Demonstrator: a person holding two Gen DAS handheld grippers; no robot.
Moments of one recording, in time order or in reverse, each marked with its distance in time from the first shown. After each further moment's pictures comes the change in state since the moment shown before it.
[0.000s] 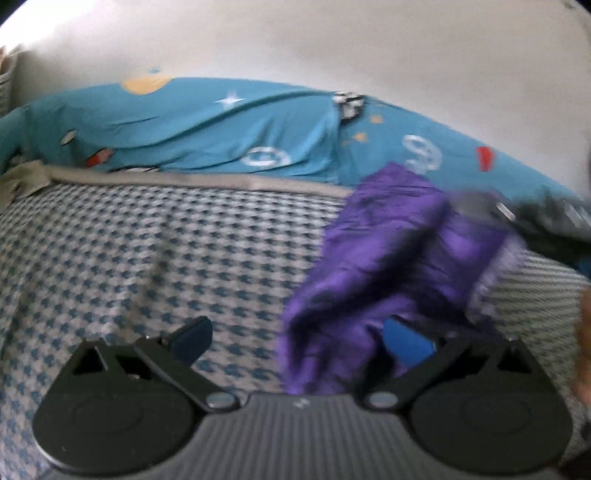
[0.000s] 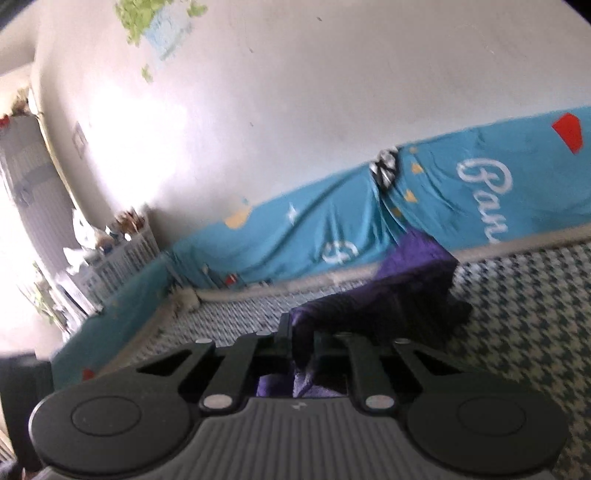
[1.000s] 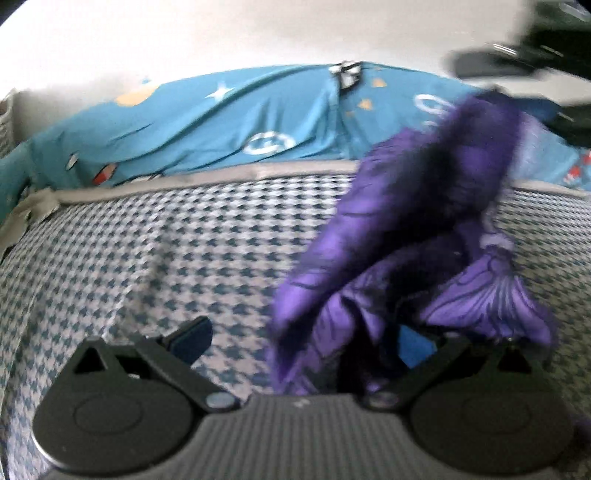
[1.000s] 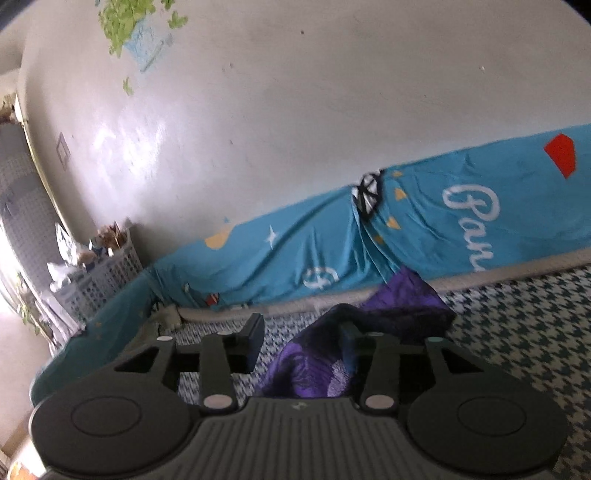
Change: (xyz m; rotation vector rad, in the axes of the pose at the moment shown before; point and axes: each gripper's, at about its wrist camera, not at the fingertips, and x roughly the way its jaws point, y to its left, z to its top) left arm 0.064 -0.027 -0.012 0.079 0.028 0.216; right arm 0.004 -0.016 0.015 -0.001 0.017 -0.076
